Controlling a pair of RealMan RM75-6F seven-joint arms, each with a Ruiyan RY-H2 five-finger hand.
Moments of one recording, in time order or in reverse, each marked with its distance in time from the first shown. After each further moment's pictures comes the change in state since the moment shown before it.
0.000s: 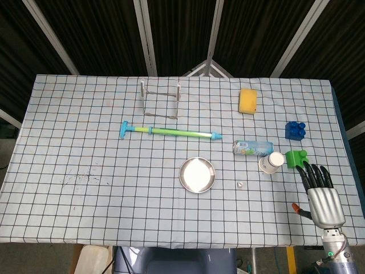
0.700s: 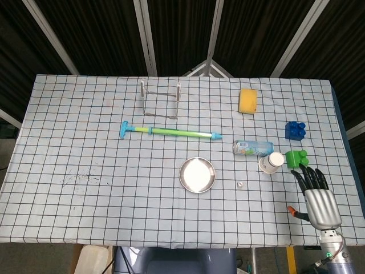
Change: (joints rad) left arm 0.003 -0.006 0.002 0.004 0.028 0.028 -0.004; right arm 0.004 0.010 -0.020 -0.050 0.000 -0.035 0.064
